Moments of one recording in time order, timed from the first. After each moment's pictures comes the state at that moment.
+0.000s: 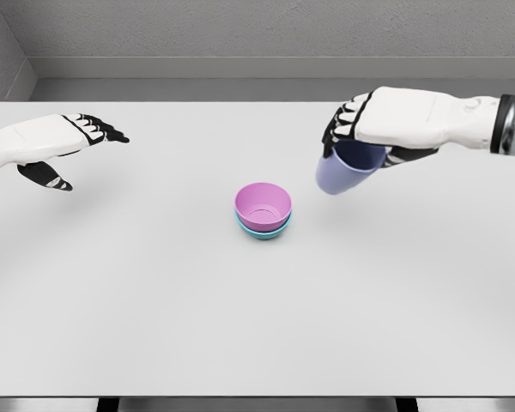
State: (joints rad) left arm -0.65 0.89 -0.56 -1.33 -0.36 -0.61 -0.48; right arm -0.86 -0.88 0.70 -1.72 0.23 -0.51 0.61
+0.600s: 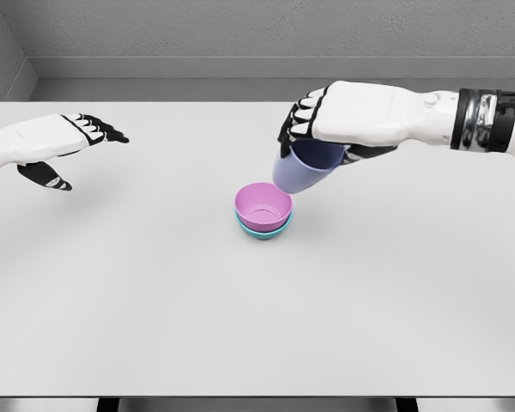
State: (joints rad) left arm -0.65 0.89 -0.56 -1.33 -0.37 -0.61 -0.48; right arm -0.88 -0.77 0.70 -1.74 0.23 -0.50 0.61
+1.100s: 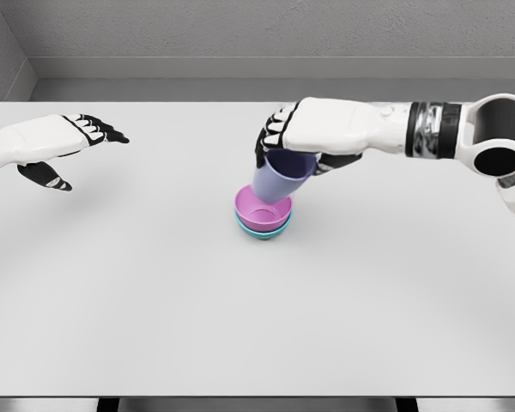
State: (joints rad) left arm -0.65 0.89 -0.56 -1.33 -0.37 -0.61 -0.48; right arm -0.88 -0.65 0.77 -1.63 0.29 -0.48 0.61
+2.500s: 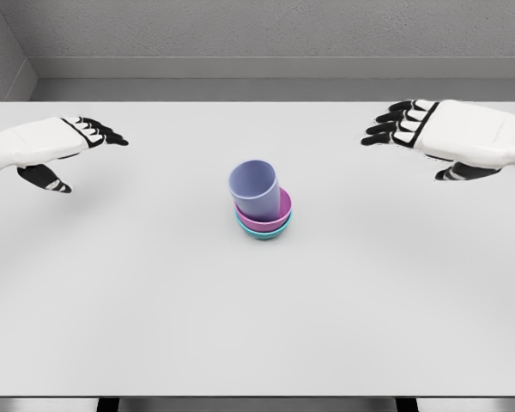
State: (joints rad) left arm -0.63 0.89 -0.56 -1.32 -0.37 -0.61 -0.48; right arm -0.50 -0.95 0.30 -1.75 0.29 -0.60 0.61
